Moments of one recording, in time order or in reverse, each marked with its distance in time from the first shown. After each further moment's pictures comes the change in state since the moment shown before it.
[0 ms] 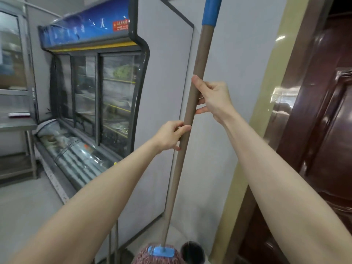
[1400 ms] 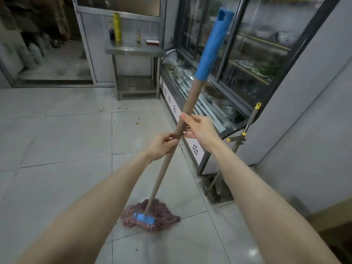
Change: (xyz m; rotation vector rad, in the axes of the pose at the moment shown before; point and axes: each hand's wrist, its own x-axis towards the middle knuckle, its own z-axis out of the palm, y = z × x) left_hand -0.437 -0.238 -0.330 -0.006 0.390 -0.662; right_hand -0.263 0.044 0.525 0.284 -0.684 0.526
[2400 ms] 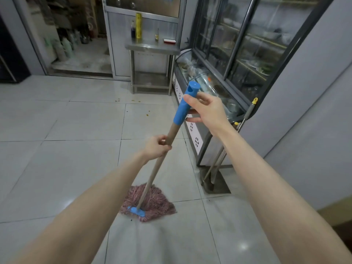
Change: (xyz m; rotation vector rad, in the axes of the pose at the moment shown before) left_hand -0.139 0.007 0.102 -0.011 0.167 -0.199; right_hand -0.157 -0.032 -0.074 -0.022 -0.139 -0.257
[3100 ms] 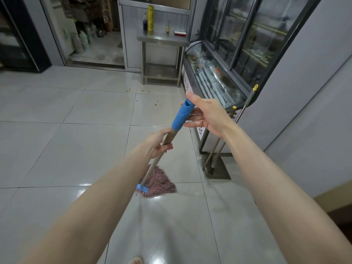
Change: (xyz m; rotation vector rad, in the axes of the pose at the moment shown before) left_hand -0.120 0.001 0.081 -0.610 0.146 -0.371; right_hand -0.141 -0.015 -0.034 0.059 -0.191 0.214
